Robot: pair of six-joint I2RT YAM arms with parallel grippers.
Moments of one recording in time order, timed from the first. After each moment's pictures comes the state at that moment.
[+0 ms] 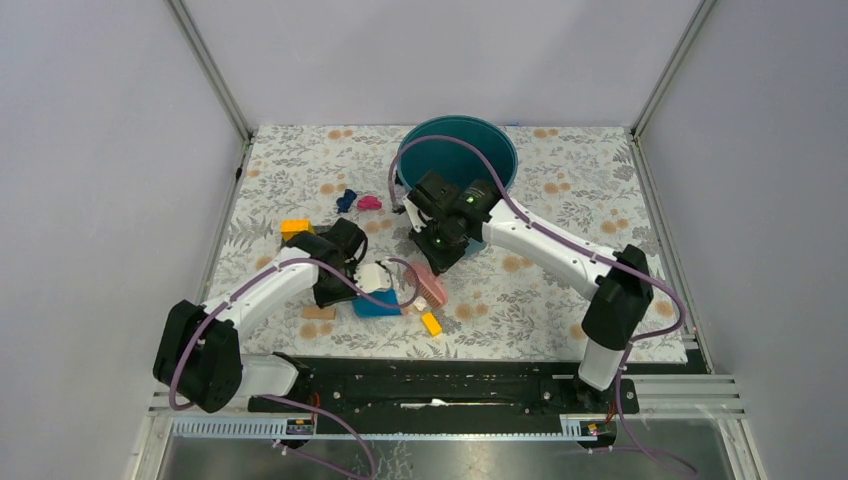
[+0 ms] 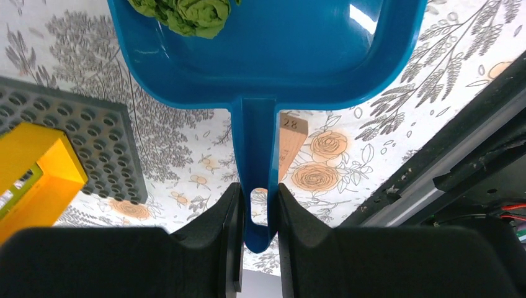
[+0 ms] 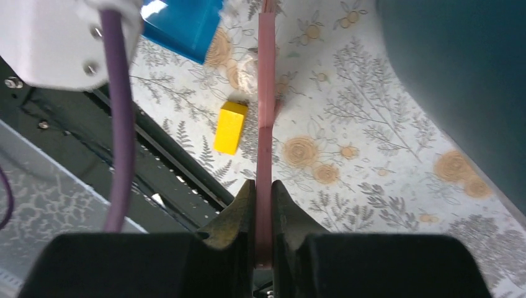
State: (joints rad) left arm -0.47 1.29 0.85 -1.00 -0.04 0.85; right arm 0.90 1.76 1.67 -1.08 -0.08 0.09
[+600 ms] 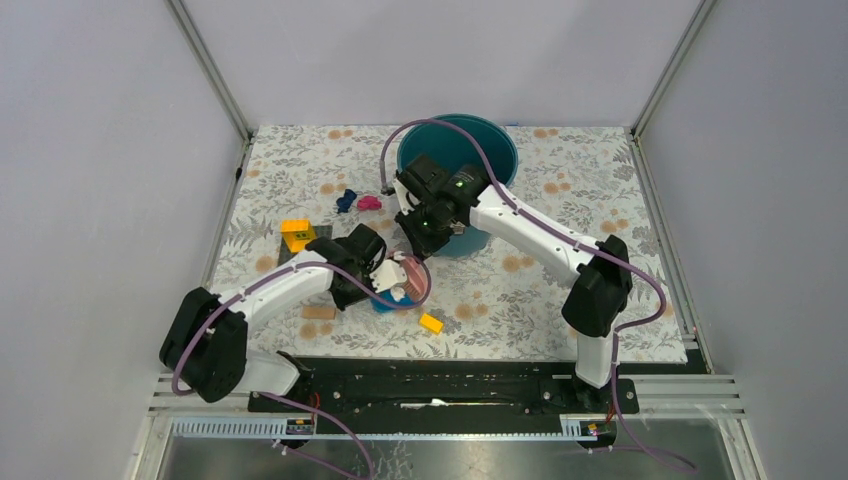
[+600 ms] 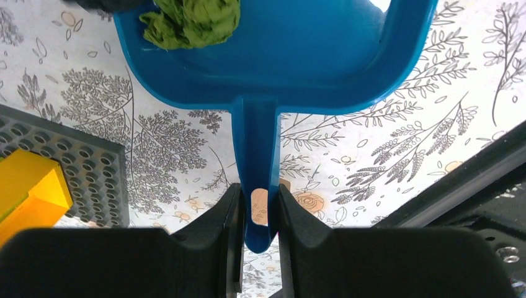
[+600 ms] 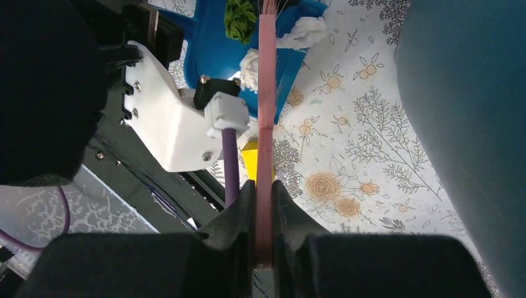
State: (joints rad) left arm -0.60 1.37 0.84 -0.87 -0.05 0.62; right arm 0.87 1.90 1.86 -1.08 -0.19 0.16
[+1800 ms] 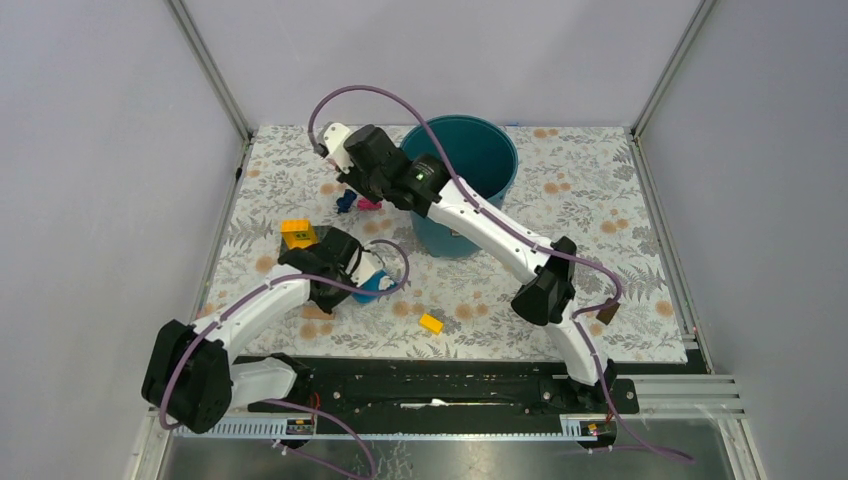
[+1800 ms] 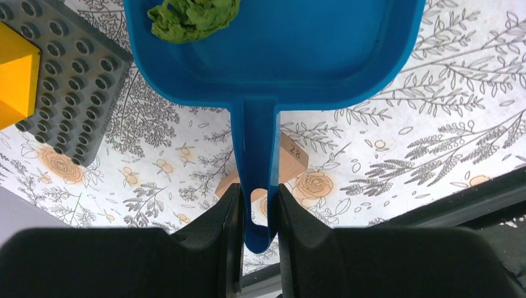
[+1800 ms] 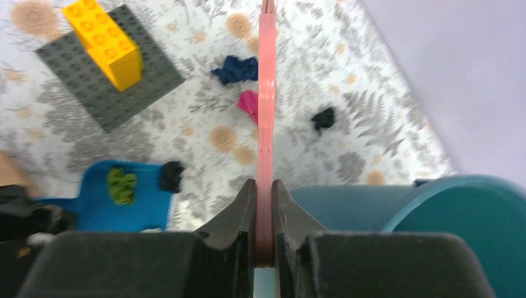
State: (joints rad) left arm -0.48 1.21 0.73 -0.82 -0.12 0.42; right arm 0.98 2.21 2.46 -0.87 0.23 -0.20
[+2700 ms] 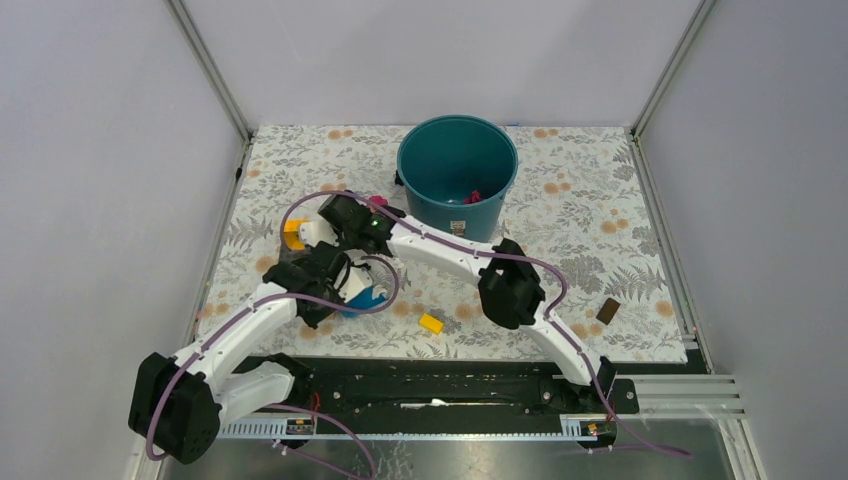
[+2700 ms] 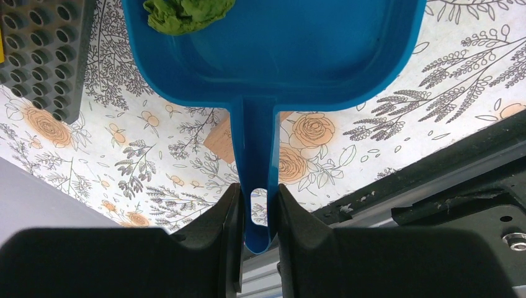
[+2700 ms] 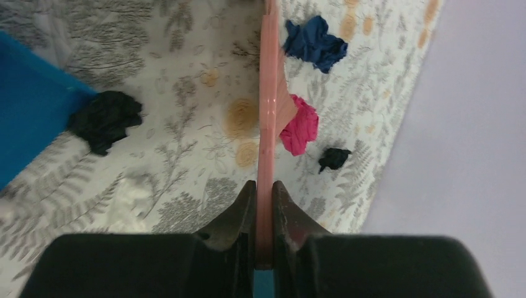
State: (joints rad) left arm -0.47 1.04 0.65 -0.95 -0.16 0.48; right arm 1.06 2.41 2.21 -0.63 0.30 -0.90
